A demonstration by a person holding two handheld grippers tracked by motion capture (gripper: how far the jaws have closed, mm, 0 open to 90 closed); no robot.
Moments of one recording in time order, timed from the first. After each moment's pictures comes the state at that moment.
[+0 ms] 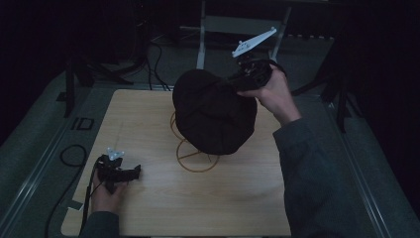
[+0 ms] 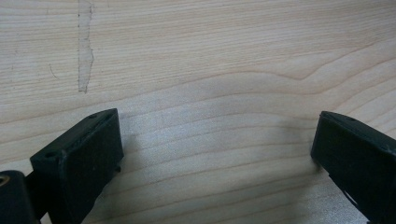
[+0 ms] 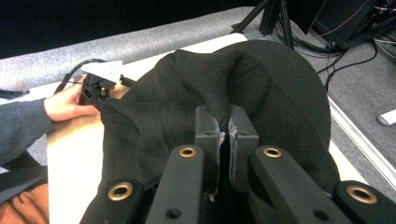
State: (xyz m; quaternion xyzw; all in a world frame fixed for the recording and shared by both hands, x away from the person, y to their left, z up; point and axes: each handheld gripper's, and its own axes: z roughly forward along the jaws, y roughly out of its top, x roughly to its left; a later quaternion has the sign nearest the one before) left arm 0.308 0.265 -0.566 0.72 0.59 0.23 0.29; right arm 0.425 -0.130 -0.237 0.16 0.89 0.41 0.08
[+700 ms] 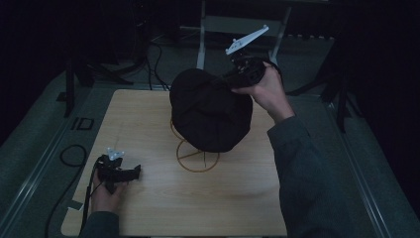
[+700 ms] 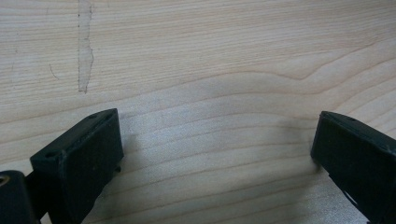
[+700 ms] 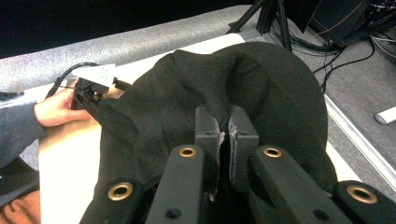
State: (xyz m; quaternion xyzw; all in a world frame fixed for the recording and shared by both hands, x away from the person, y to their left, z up) left arm 0.308 0.265 -0.566 0.72 0.59 0.23 0.29; right arm 0.435 -0.117 -0.239 0.17 0.89 0.40 0.08
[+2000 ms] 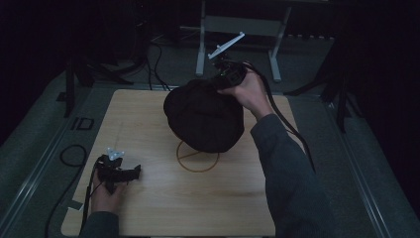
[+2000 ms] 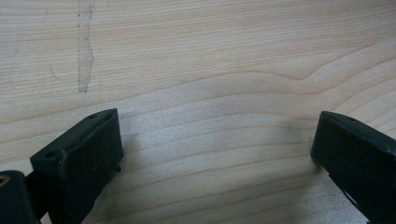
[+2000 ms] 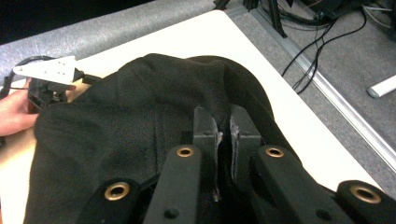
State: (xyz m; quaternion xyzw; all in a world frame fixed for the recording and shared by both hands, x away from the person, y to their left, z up) left arm 0.308 0.265 -0.566 0.72 0.59 0.23 0.29; right arm 0.467 -0.083 -0.275 0.21 0.90 0.36 0.09
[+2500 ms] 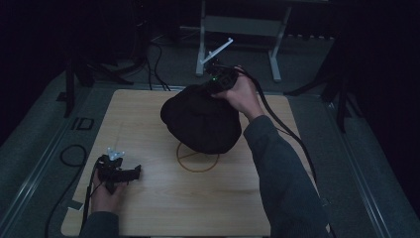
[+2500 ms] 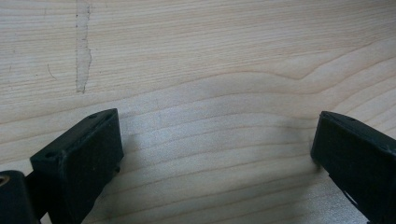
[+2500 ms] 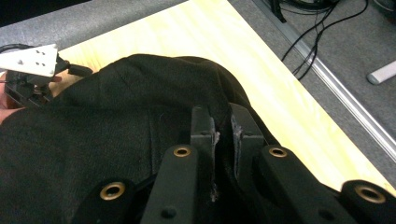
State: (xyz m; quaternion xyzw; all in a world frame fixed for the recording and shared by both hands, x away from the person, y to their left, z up) left arm 0.307 0.264 -0.566 0.72 0.59 0.23 0.29; right arm 0.474 -0.065 -0.294 0.22 0.91 0.34 0.09
